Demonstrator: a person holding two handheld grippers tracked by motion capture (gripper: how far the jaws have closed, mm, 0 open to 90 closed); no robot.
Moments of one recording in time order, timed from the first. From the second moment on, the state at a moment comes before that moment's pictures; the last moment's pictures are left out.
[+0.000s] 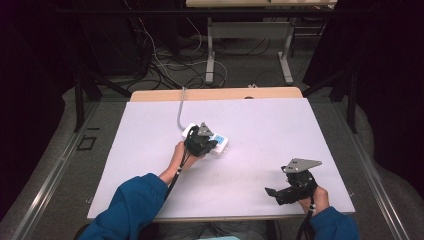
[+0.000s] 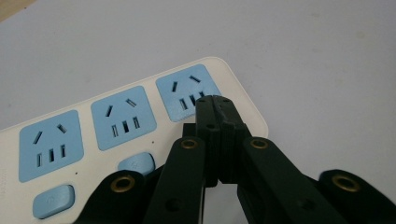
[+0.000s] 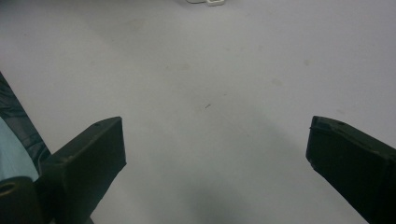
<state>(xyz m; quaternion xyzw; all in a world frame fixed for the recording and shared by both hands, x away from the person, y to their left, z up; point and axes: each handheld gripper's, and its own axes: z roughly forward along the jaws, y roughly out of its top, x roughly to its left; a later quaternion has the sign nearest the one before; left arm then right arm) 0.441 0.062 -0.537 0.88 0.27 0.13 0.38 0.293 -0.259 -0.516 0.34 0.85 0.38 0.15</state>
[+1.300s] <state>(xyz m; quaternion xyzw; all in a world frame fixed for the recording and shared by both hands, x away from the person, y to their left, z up) 0.441 0.063 -0.538 0.87 0.26 0.13 0.38 0.293 -0.259 -0.517 0.34 0.84 0.38 0.15</state>
